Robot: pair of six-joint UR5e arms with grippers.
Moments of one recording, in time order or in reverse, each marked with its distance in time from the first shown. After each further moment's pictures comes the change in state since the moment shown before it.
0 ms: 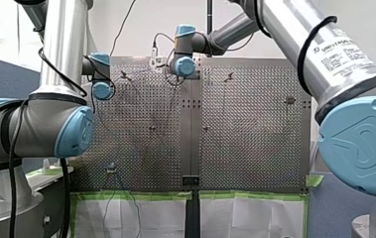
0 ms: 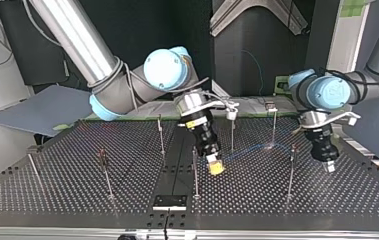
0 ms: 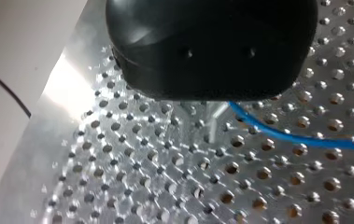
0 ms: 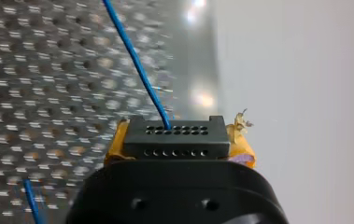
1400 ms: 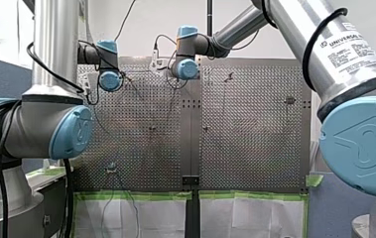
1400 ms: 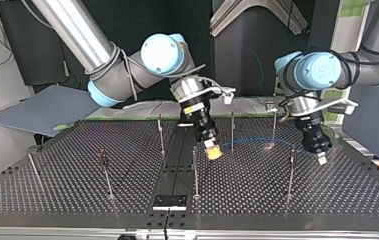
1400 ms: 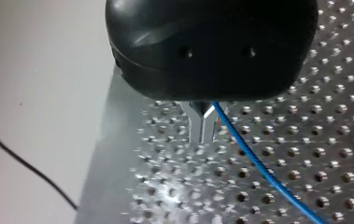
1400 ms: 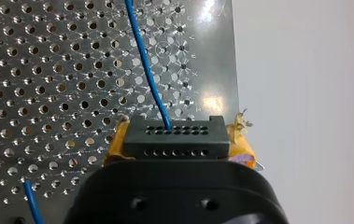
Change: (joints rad) left arm -0.106 0.132 -0.065 -0.028 -0.095 0.171; right arm 0.006 -0.075 0.153 -0.065 -0.005 0.020
